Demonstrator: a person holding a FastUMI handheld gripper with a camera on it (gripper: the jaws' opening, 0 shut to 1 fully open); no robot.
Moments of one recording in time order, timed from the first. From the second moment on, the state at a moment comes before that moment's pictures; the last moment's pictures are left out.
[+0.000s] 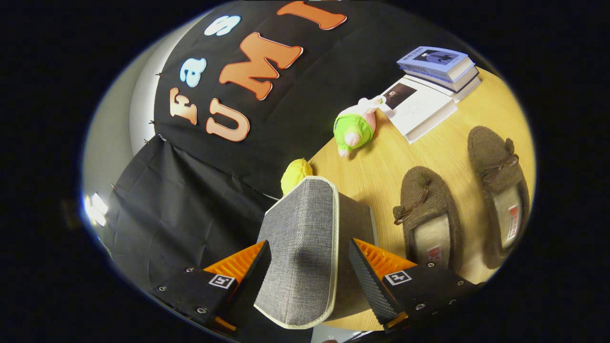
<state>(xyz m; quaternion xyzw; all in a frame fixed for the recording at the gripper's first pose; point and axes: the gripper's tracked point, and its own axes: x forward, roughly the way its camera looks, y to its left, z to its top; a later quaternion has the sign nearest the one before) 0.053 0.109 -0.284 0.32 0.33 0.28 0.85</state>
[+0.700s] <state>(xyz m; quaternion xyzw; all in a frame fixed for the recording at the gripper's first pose) 0.051 0.137 -0.308 0.34 0.37 0.29 0.81</state>
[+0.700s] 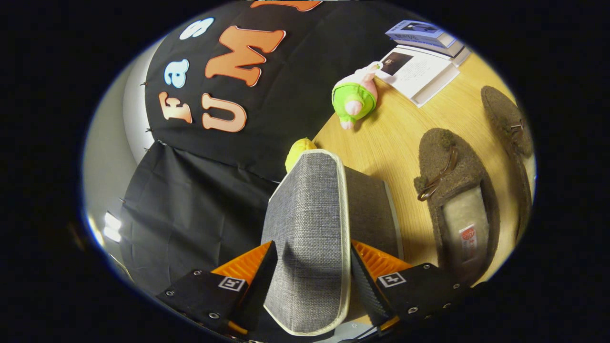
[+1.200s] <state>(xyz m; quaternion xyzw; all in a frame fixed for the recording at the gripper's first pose) 0.045 0.125 -0.269 0.37 0.34 0.26 0.83</state>
